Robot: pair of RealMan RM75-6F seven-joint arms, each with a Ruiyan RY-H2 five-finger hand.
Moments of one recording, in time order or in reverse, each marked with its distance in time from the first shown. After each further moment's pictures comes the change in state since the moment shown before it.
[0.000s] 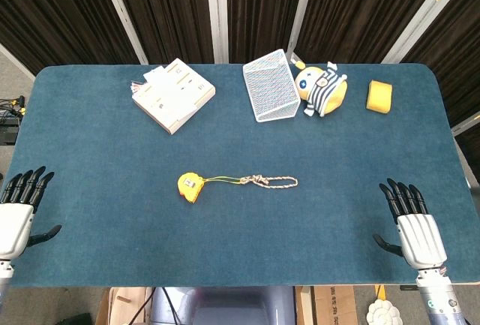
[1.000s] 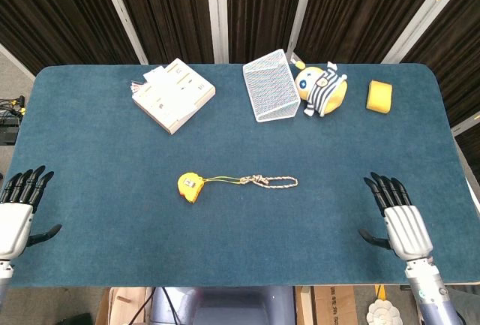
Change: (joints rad) left arm 0.001 -0.001 -0.003 0.001 0.006 0.009 -0.006; right arm 0.071 0.014 0.029 -0.056 0.007 -0.092 0.077
